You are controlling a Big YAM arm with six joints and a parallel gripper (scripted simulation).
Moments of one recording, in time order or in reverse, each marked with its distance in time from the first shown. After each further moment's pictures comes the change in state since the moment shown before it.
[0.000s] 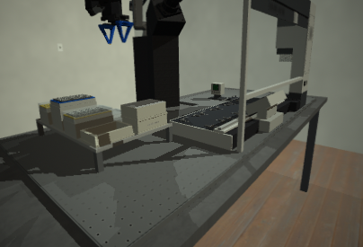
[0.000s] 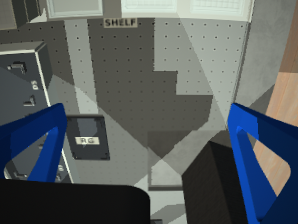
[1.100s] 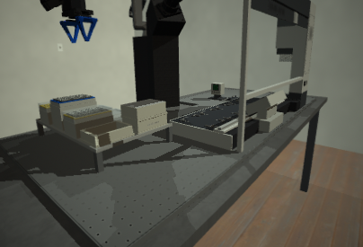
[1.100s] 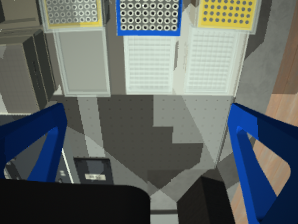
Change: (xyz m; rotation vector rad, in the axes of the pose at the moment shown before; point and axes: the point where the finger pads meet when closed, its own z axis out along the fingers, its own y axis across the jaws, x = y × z) arm -0.148 0.002 0.001 0.001 0.001 -0.005
